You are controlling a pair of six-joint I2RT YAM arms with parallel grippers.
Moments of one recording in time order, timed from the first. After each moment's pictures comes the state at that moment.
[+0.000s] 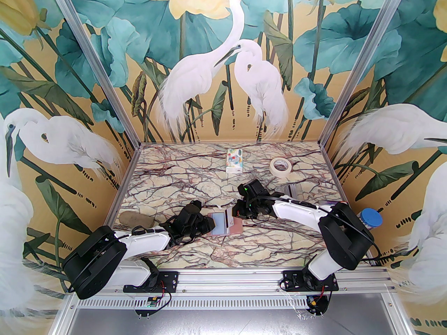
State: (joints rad) left arm -0.69 1.33 0.35 0.19 0.19 -1.02; right arm 0.67 1.59 0.86 -0.26 -0.47 0.76
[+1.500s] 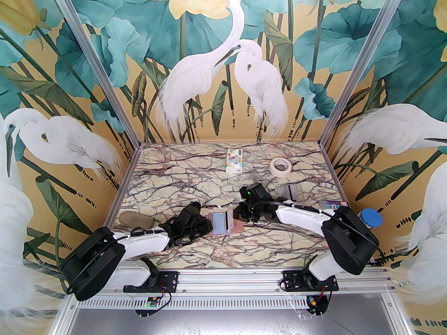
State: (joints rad) left arm -0.70 1.32 0.35 0.15 0.17 -1.01; right arm 0.67 1.54 0.76 -0.15 -0.50 0.81
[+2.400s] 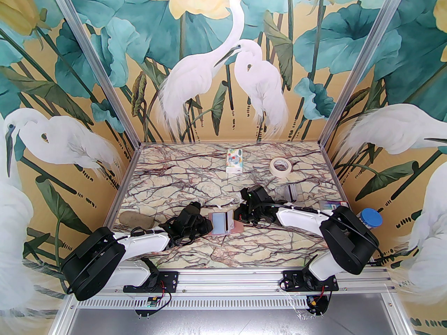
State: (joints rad) left arm -0.70 1.32 0.35 0.15 0.17 -1.02; right arm 0.67 1.56 0.72 -0.07 -0.50 0.84
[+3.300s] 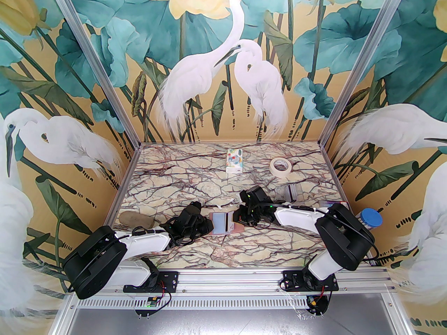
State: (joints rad) left arm -0.71 1.34 0.35 0.17 0.17 -1.02; right arm 0.67 1.59 0.72 -0.07 -0.54 0.85
